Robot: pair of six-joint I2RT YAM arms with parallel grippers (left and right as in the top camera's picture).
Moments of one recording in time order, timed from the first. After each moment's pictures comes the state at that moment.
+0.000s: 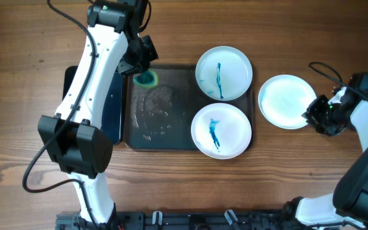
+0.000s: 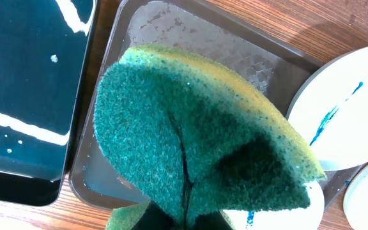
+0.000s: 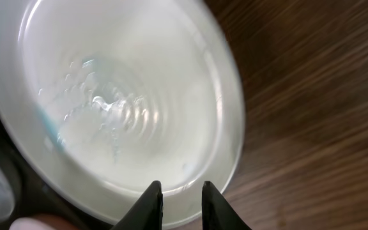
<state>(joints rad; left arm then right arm) -0.26 2.04 2.07 -1.46 0.05 -0.63 -0.43 1.65 1.01 -0.80 -0.32 0.36</state>
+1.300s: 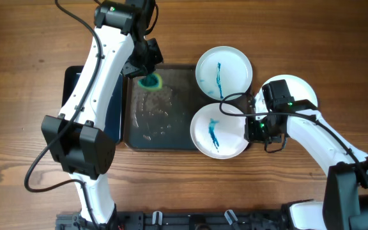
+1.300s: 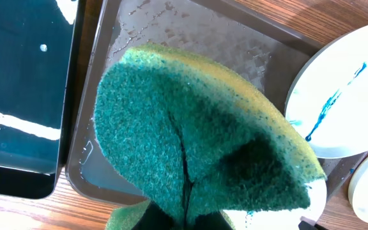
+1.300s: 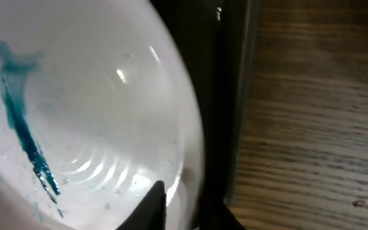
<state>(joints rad) -0.30 2.04 2.07 -1.48 0.05 -0.63 0.16 1.55 0.81 -0.73 -0.27 0.19</state>
